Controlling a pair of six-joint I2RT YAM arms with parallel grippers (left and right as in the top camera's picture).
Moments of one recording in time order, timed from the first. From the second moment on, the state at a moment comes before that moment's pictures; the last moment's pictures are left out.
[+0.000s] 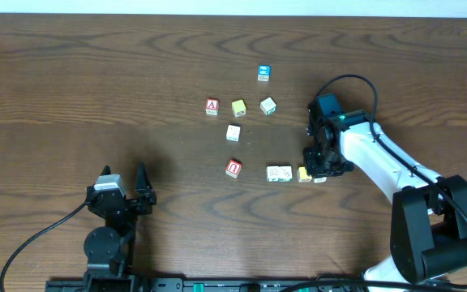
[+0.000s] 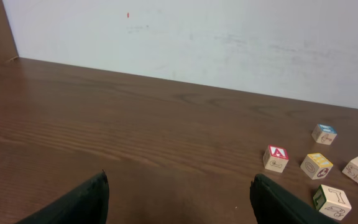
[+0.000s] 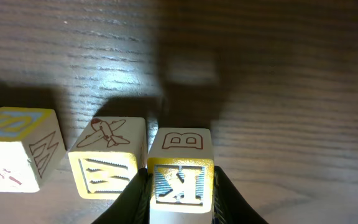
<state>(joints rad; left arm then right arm) -0.05 0.01 0.02 -0.11 -0.09 -0.15 0.29 1.75 1.08 -0.91 0.01 0.21</state>
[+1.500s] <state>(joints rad) -0.05 0.01 0.02 -0.11 -0.09 -0.15 0.42 1.76 1.10 -0.89 0.02 0.27</state>
